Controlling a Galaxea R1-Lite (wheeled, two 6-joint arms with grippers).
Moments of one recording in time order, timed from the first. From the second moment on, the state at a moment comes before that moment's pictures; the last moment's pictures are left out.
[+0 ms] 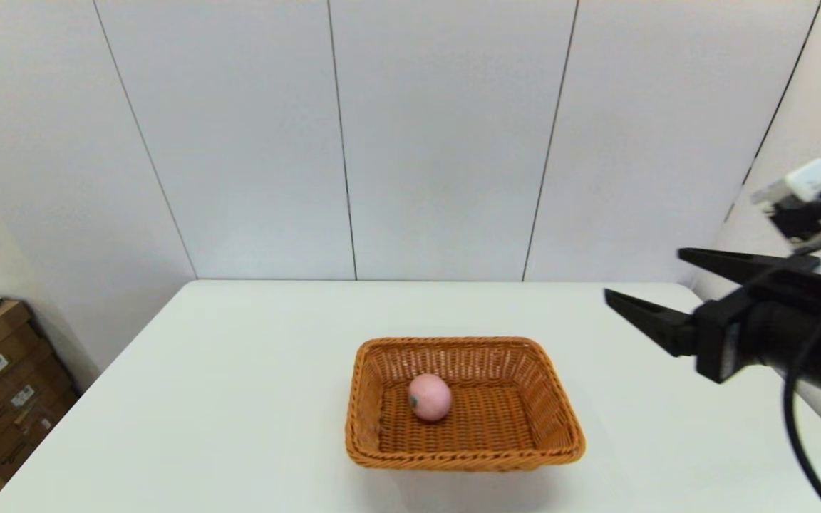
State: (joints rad) left arm -0.01 0.00 0.00 0.00 0.03 -0.08; right arm 0.52 1.21 -0.64 -0.35 -0.18 -0.13
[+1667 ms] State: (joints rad) left arm -0.01 0.00 0.00 0.00 0.03 -0.08; right arm 0.00 0.00 -0.01 0.01 -0.01 -0.04
